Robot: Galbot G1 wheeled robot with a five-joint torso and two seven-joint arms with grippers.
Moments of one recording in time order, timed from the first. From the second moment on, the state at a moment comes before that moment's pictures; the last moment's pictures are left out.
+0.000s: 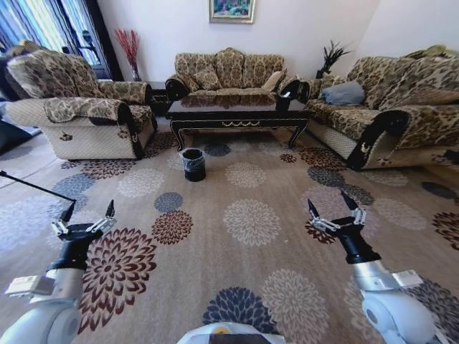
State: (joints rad) left arm 1.73 -1.31 -1.04 -2.37 -0.46 -0.01 0.03; right arm -1.79 1.04 0.91 2.27 0.48 0.30 -0.04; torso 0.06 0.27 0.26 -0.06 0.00
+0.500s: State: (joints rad) left arm 1.72 -1.31 -1.02 -2.35 -0.46 -0.02 0.03; right arm -1.79 1.07 0.89 2.27 0.46 0.29 -0.01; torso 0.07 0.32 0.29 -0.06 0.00
